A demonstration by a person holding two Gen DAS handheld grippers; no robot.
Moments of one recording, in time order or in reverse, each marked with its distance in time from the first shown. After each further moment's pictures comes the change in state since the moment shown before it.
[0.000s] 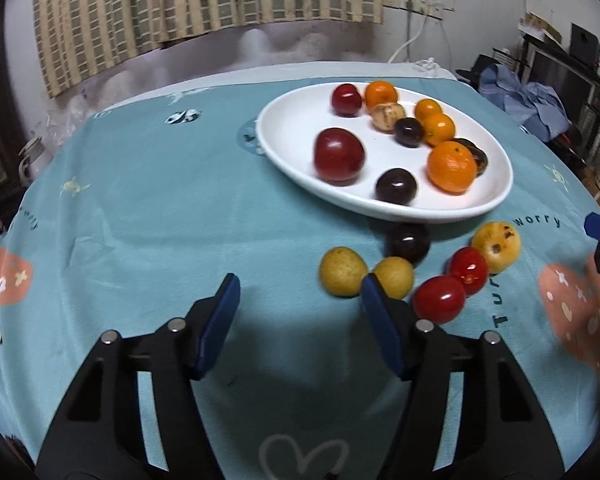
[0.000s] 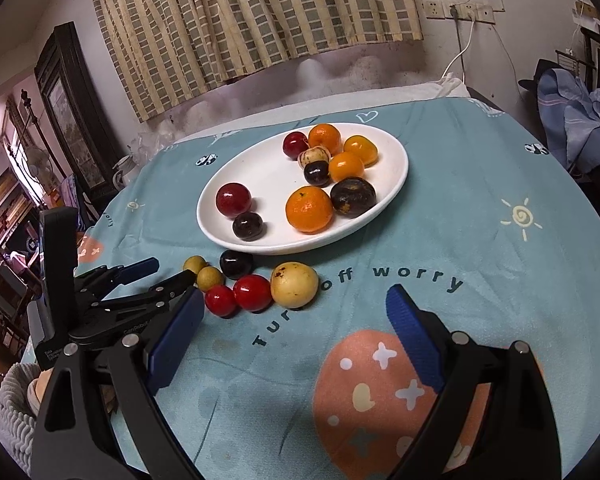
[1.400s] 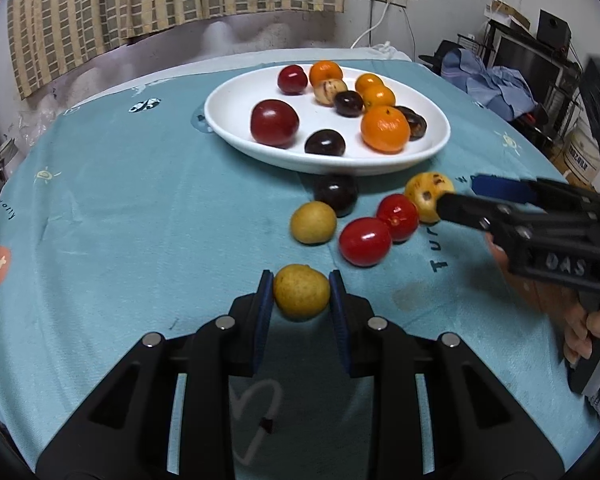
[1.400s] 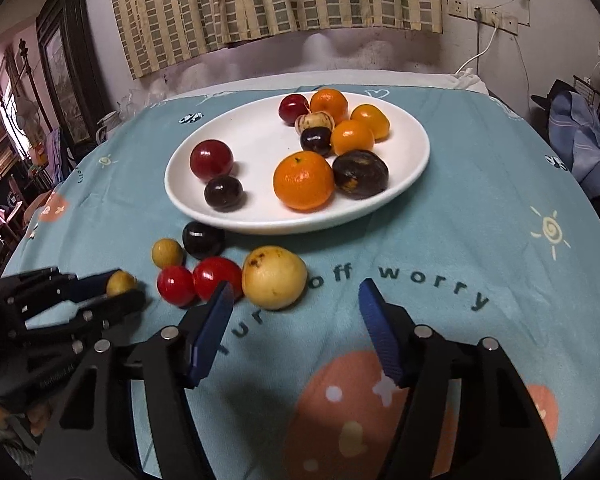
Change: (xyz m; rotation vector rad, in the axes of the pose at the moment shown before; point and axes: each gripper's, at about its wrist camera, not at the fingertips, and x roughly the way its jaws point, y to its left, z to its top) left arm -0.019 -0.024 -0.028 0.040 0.038 -0.111; right arm 0.057 0.005 -0.001 -0.116 0.089 -0.067
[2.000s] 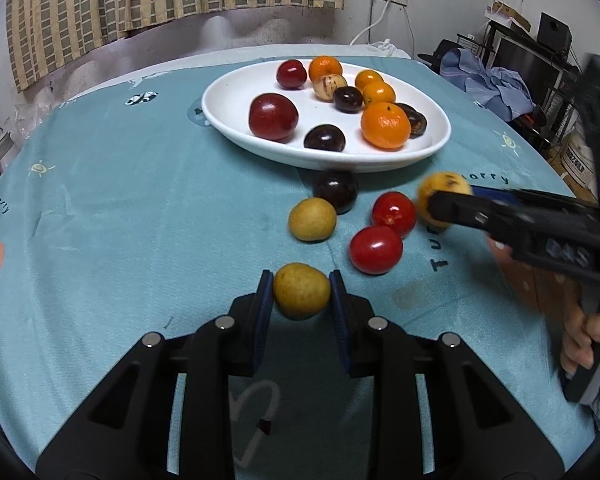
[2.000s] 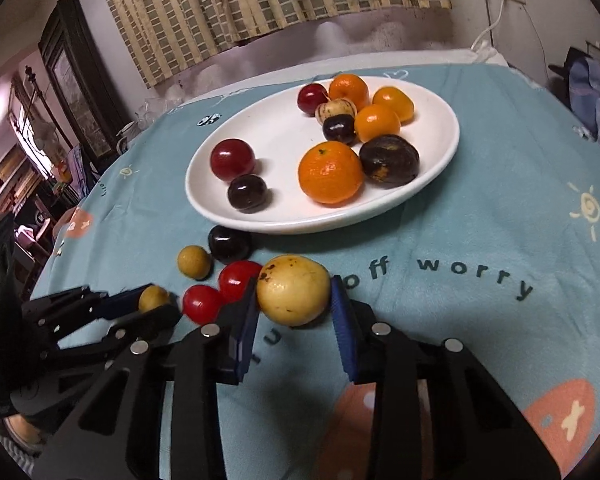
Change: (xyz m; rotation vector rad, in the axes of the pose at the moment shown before) left arm 0.002 0.005 0.000 -0.023 0.003 -0.017; right arm -0.017 0.008 -0.005 0.027 -0.005 0.096
